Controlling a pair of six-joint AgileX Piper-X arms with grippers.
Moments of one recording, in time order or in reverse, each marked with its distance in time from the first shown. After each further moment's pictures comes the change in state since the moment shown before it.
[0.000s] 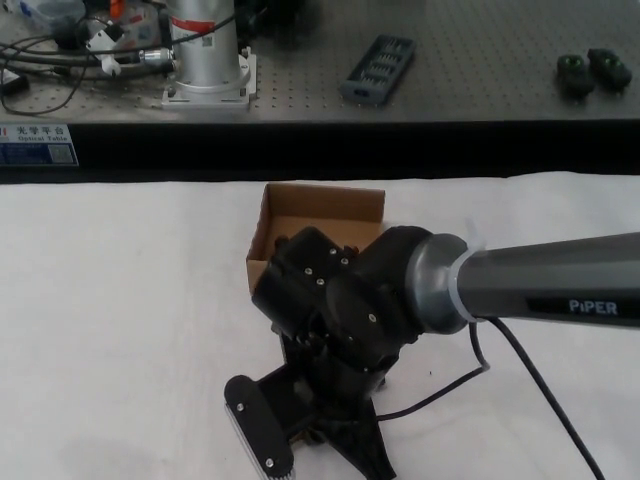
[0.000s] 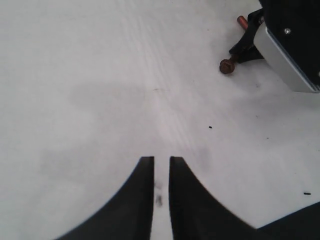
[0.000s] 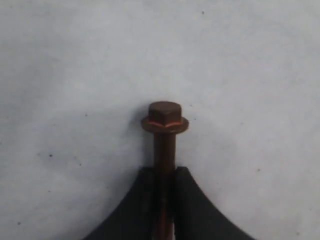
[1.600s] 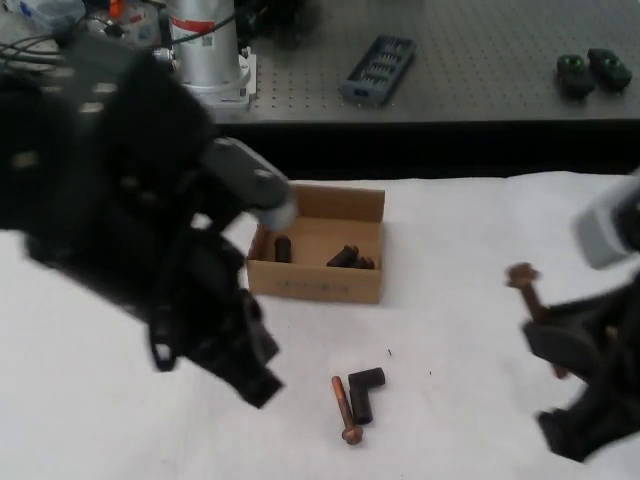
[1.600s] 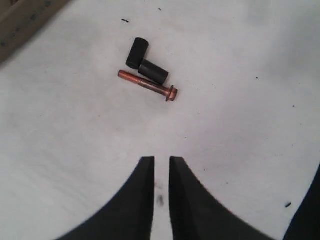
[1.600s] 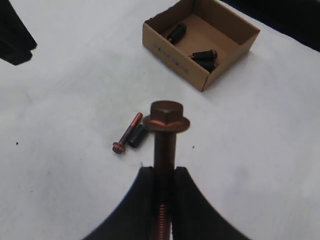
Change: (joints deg) left arm -12.4 59.1 -37.7 -3.4 11.2 30.1; right arm -4.4 -65.4 26.6 4.5 9.6 76.8
